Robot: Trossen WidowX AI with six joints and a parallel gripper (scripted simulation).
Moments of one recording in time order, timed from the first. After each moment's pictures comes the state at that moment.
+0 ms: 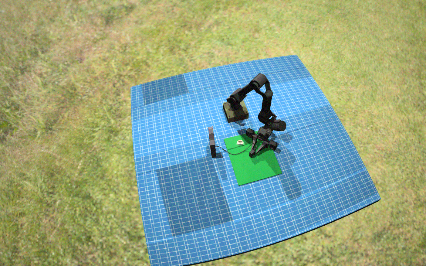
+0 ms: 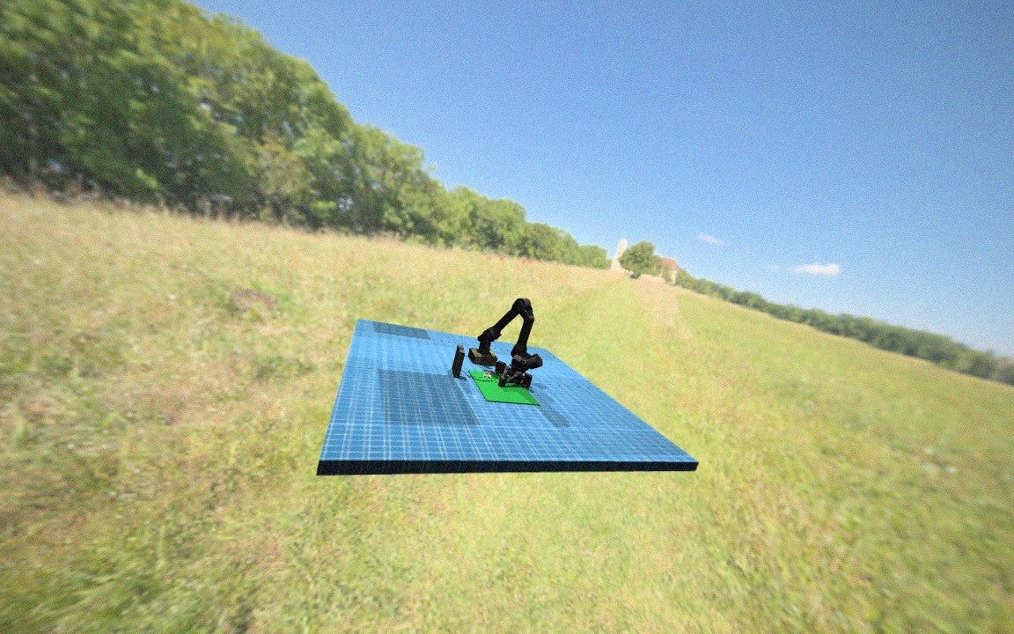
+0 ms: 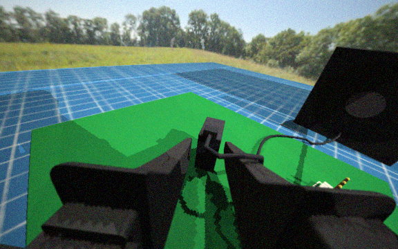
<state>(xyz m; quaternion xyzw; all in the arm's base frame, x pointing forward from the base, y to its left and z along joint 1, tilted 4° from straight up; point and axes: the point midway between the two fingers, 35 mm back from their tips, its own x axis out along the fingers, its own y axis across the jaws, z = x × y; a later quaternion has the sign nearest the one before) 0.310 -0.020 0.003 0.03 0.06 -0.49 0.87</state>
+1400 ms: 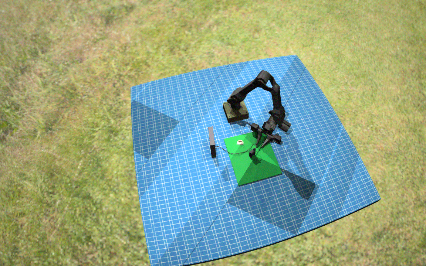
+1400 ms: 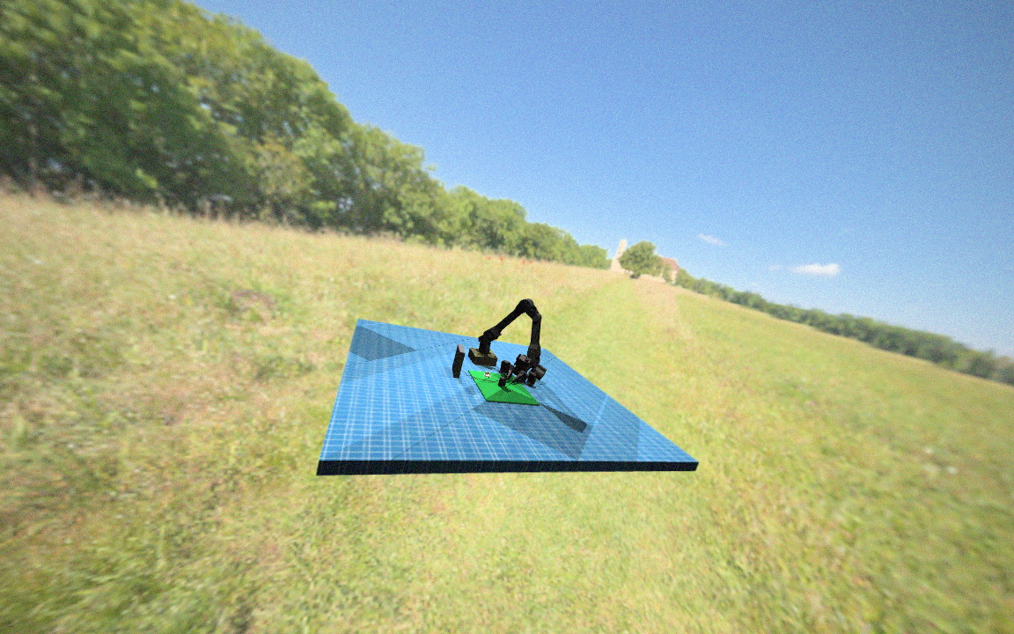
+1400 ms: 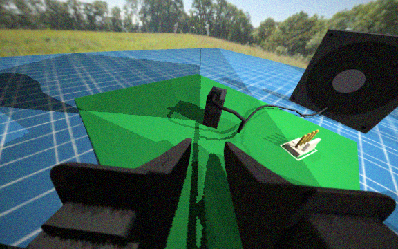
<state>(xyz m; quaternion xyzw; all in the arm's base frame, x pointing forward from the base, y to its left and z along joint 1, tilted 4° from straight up) 0.286 0.026 -0.007 0.05 0.10 -0.48 0.87</state>
